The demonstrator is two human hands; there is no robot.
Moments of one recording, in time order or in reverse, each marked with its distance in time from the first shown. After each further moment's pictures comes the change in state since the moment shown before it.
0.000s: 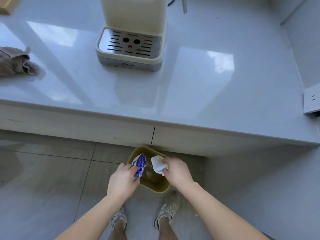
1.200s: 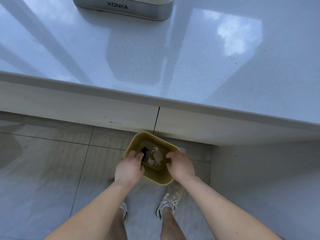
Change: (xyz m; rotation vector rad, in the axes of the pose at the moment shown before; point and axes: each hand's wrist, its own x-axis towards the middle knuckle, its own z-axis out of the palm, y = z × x) left_hand 0.047 -0.024 0.100 0.047 -0.194 -0.137; right_hand 0.061 0.055 0.092 -0.019 -0.049 0.110
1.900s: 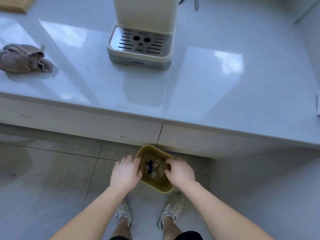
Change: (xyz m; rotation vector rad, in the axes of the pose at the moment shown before) left_hand -0.056 0.002 -0.106 0.130 0.123 0.072; right_hand -0.067 -0.044 -0.068 -0.023 0.130 -0.122
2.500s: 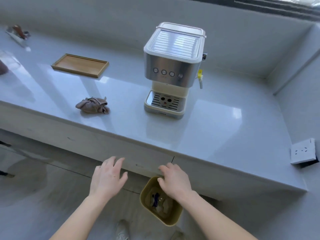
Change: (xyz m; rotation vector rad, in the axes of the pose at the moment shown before) left_hand -0.083 -0.052 -0.169 -0.019 0.321 -0.241; right_hand -0.047 -0.111 -0.124 -0.072 0.196 -0.358
